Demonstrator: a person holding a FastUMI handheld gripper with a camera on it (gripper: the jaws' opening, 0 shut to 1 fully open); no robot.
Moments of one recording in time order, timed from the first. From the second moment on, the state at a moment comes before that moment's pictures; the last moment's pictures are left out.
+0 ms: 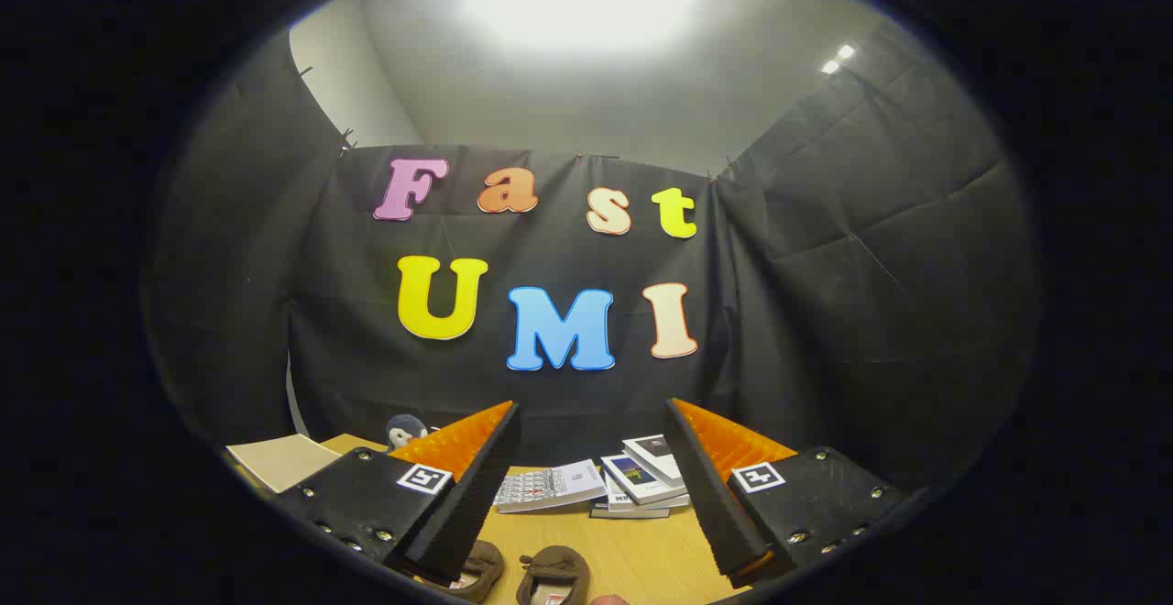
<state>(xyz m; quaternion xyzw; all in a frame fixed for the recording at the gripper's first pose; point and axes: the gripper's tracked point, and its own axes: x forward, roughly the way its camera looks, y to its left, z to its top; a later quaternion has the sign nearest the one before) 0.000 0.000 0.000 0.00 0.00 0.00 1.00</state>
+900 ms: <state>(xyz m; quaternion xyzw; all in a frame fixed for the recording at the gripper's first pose) 0.011 0.010 0.003 0.01 -0.02 0.02 1.00</state>
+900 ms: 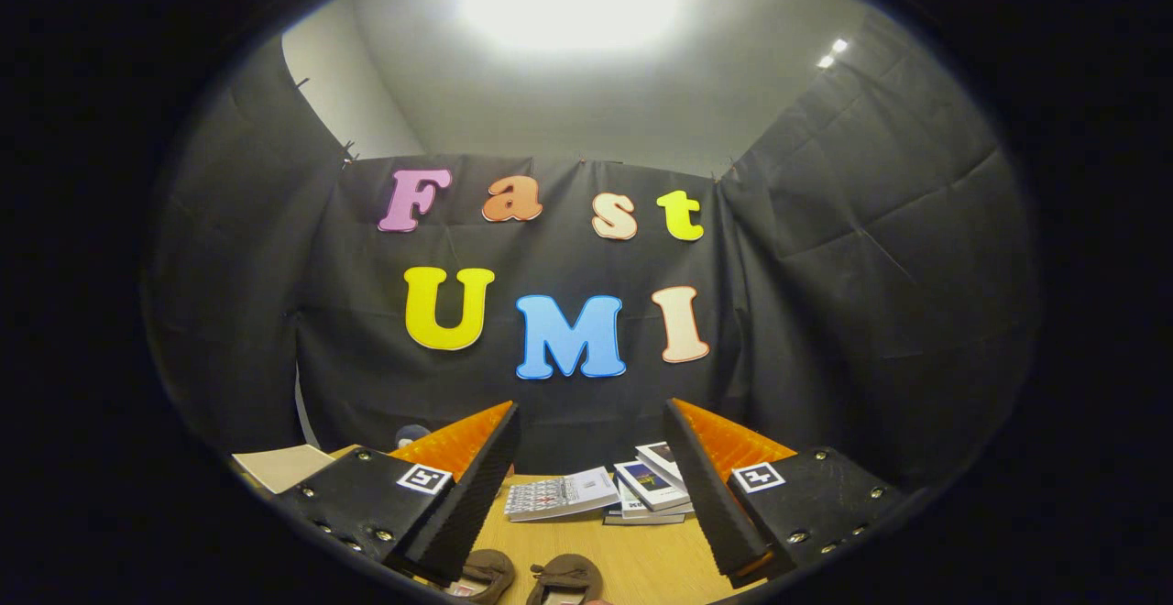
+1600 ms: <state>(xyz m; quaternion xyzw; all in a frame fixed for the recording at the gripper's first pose) 0.012 0.099 -0.051 0.09 0.06 0.10 0.99</state>
